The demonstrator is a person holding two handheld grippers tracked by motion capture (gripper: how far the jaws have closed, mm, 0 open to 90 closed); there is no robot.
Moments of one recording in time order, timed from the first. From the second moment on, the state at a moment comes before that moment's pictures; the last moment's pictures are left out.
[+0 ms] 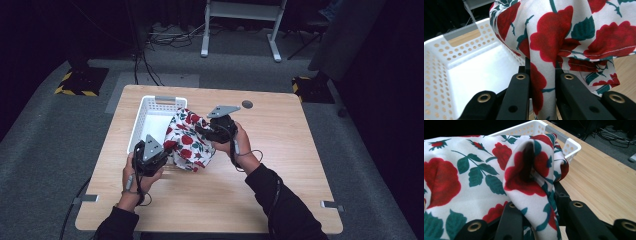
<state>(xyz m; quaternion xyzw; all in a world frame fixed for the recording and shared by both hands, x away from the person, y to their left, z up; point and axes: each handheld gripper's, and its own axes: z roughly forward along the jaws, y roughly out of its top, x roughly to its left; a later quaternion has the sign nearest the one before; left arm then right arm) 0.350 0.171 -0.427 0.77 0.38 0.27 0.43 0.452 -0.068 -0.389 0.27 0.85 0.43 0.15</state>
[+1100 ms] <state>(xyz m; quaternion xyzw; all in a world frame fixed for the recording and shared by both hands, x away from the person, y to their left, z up) 0.357 0.216 -0.429 0.74 0.42 0.30 0.44 0.477 0.003 -0.389 0.25 0.85 0.43 0.17</state>
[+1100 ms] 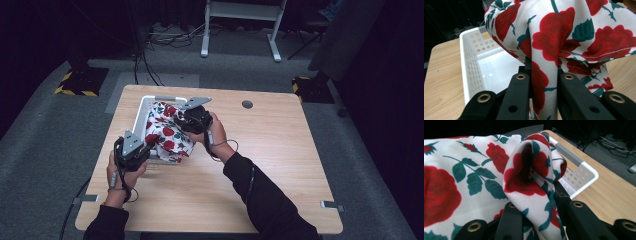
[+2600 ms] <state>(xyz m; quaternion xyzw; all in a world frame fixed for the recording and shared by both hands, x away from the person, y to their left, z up) 0.374 0.240 -0.460 0.73 0.47 0.30 0.39 0.506 0.054 -0.425 0.24 0.87 0.40 0.18</state>
